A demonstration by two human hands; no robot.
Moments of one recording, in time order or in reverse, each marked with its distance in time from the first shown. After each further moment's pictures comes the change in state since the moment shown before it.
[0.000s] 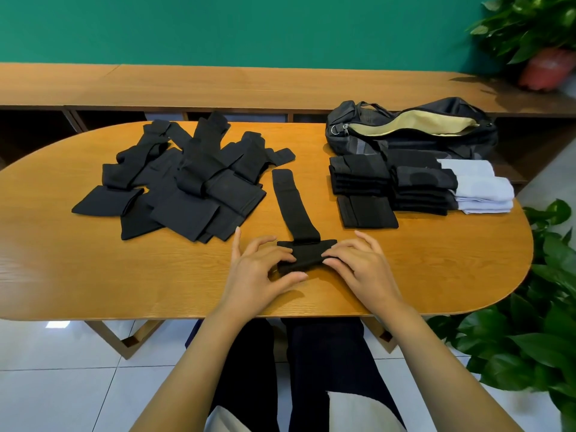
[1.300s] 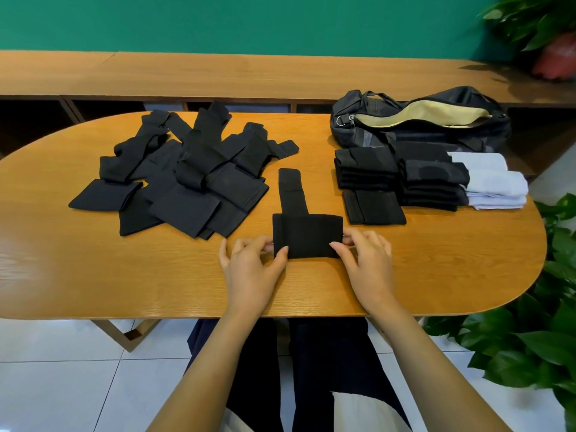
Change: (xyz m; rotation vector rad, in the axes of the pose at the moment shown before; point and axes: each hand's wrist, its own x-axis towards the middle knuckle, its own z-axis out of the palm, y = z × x) left_hand 0.006 0.008 0.008 -0.077 0.198 -0.442; right_hand 0.009 -0.019 0.011 0.117 0.077 0.430
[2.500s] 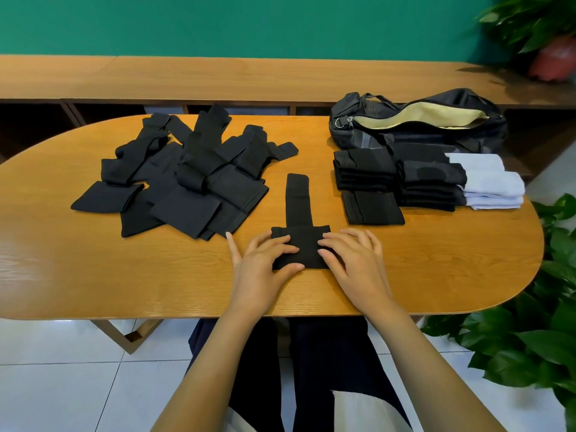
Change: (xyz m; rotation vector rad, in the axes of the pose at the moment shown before) left_hand 0.000 -0.001 -0.005 0.104 -0.218 0.213; right_hand -0.003 0.002 0.006 -0.199 -0.110 -0.200
